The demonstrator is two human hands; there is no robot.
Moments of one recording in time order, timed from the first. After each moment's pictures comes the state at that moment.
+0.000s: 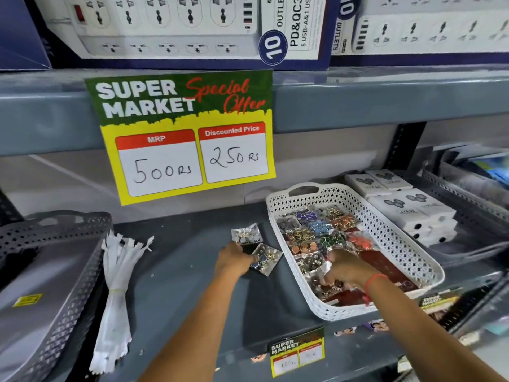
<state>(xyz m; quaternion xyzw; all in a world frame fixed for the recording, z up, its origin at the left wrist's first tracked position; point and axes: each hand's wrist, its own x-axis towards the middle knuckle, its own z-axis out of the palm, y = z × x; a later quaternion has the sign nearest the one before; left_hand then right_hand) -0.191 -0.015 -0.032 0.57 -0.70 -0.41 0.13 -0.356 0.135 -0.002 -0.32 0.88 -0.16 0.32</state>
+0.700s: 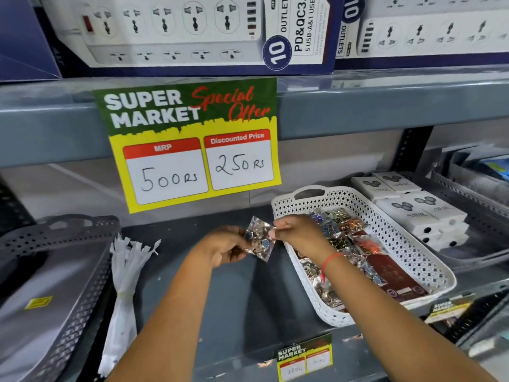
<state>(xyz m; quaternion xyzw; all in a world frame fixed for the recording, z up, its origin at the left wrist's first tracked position) -0.165 -0.038 0.032 0.45 -0.61 -0.65 0.09 -0.302 0.067 0.041 -0.43 0.76 -0.41 0.24</state>
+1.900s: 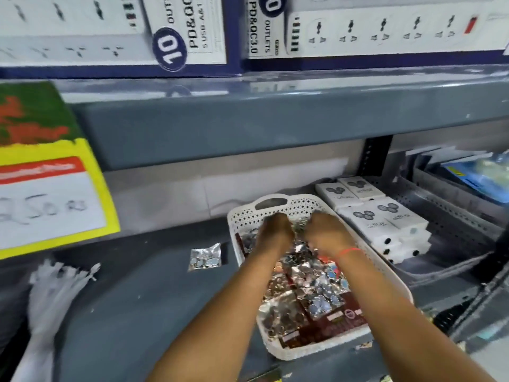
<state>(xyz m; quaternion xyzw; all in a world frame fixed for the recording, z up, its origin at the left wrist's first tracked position) -0.357 0.032 0.033 0.43 -0.81 -0.37 0.16 -0.429 0.106 0.052 -0.36 0.90 -0.20 0.12</state>
